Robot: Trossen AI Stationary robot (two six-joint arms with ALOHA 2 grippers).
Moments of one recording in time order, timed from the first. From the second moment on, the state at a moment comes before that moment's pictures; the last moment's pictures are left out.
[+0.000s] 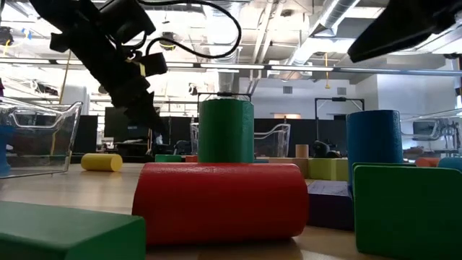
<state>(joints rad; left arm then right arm) 0.00 1.28 0.59 -0.11 -0.42 -0.17 0.73 1.42 0.90 -0.59 1.06 0.85</state>
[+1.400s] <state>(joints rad) -0.03 1.58 0.69 -0.01 -0.37 -0.09 0.71 1.42 0.90 -0.50 1.05 0.75</state>
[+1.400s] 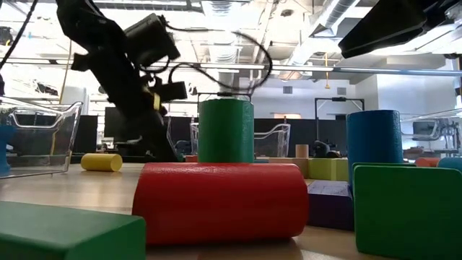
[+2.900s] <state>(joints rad) -0.35 1.30 0.69 0.39 0.37 0.11 0.62 1.82 1.08 0.68 0.77 -0.64</state>
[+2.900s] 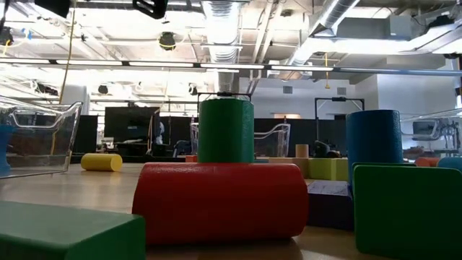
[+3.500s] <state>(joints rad) -0.35 1.32 0.69 0.43 0.40 0.12 0.58 1.82 1.11 0.54 0.62 -0.45</state>
